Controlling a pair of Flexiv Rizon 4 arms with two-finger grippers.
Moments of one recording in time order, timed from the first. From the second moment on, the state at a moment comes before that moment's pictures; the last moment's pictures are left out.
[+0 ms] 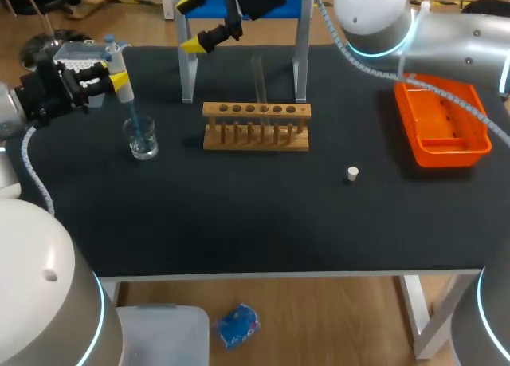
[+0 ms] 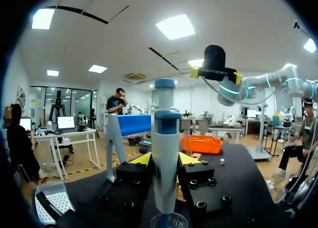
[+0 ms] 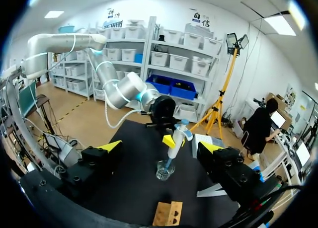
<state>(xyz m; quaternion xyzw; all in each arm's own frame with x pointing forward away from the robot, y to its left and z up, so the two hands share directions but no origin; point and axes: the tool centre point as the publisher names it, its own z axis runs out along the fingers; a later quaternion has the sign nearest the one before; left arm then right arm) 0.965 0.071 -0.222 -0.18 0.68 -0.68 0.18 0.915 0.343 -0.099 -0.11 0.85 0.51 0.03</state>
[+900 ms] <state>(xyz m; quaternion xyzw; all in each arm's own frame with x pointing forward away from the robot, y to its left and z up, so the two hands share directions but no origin) 0.965 0.071 -0.222 -0.18 0.68 -0.68 0.18 0.950 0.245 -0.109 -0.06 0.87 0.47 0.10</state>
